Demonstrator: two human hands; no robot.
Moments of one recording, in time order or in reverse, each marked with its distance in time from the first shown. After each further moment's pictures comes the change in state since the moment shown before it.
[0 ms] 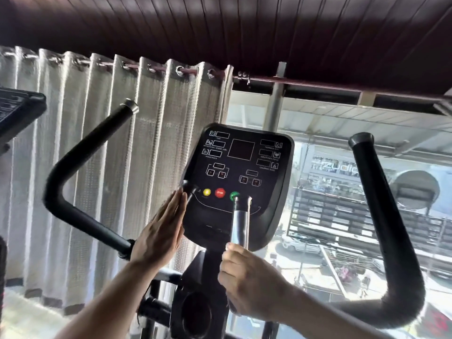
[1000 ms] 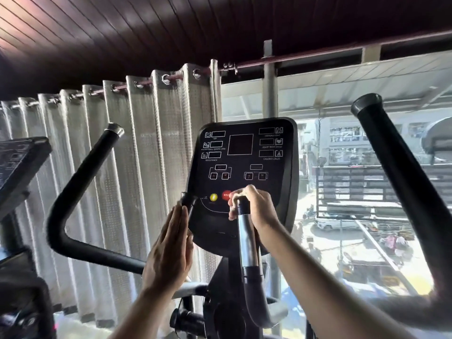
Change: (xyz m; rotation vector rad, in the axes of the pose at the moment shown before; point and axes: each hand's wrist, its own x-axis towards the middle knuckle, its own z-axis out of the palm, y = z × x) left_hand -0.003 0.002 0.003 0.007 0.015 -0.035; right_hand 0.093 0.094 0.003 1.727 0.686 1.137
